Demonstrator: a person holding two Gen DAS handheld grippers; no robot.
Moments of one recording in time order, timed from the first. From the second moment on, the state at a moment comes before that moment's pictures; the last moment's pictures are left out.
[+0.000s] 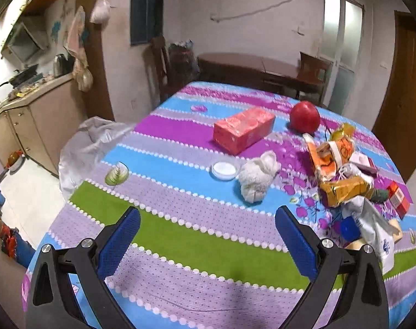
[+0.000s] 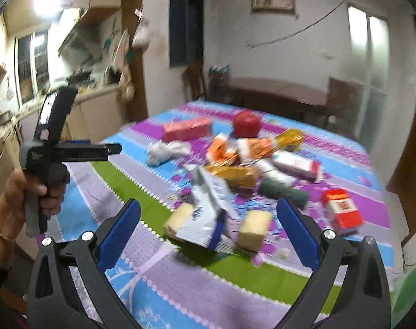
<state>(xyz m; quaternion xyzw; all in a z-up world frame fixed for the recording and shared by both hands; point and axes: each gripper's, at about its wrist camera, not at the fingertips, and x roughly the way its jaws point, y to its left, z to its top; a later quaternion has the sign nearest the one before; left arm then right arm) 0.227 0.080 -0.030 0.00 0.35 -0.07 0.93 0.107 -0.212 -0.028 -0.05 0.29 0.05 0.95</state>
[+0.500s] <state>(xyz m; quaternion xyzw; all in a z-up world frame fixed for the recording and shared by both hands) 0.262 0.035 -0.054 0.05 0.37 -0.11 0.92 0.175 -0.237 -0.076 0.06 0.41 0.07 0.91</state>
